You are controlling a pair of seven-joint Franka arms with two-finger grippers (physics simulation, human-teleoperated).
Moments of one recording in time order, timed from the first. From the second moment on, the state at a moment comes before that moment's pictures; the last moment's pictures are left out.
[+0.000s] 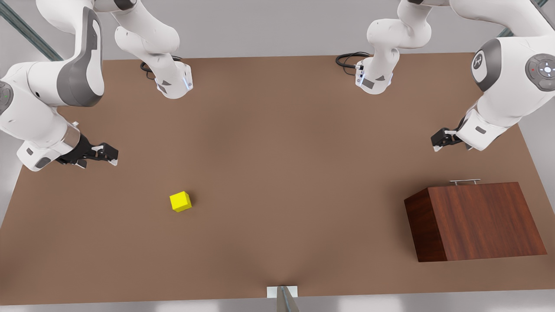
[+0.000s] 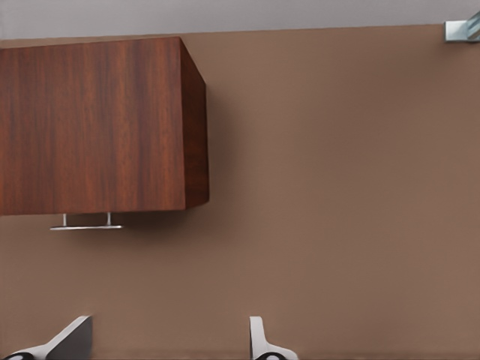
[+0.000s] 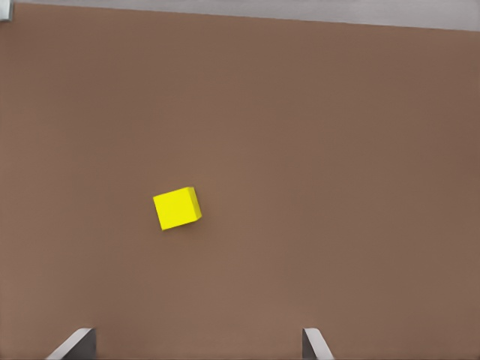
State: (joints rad) left arm -0.11 0.13 0.04 -1.38 0.06 1.50 -0.06; right arm -0.06 0.13 0.06 -1.48 0.00 1.63 -0.06
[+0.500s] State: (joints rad) left arm -0.25 -0.02 0.23 -2.11 0.07 2.22 -1.19; right arm -0.05 0.13 0.07 -1.48 0.00 1.64 -0.06
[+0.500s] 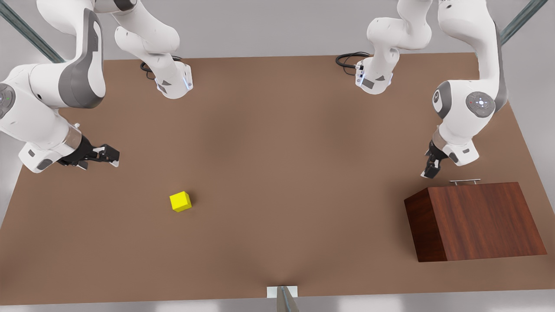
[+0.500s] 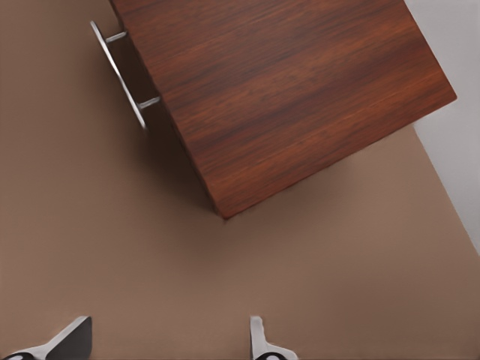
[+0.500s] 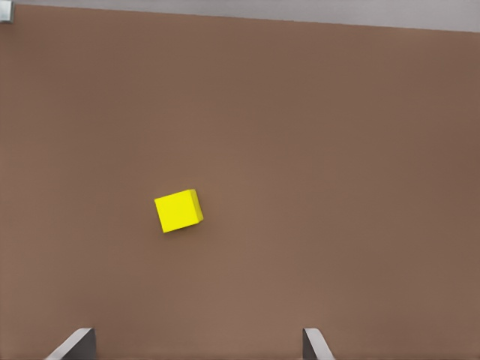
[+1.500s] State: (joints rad) left arm 0.16 0.03 0.32 -2.33 0.10 2.62 -1.34; right arm 0.04 0.55 0.07 -1.54 -0.04 2.14 0.00
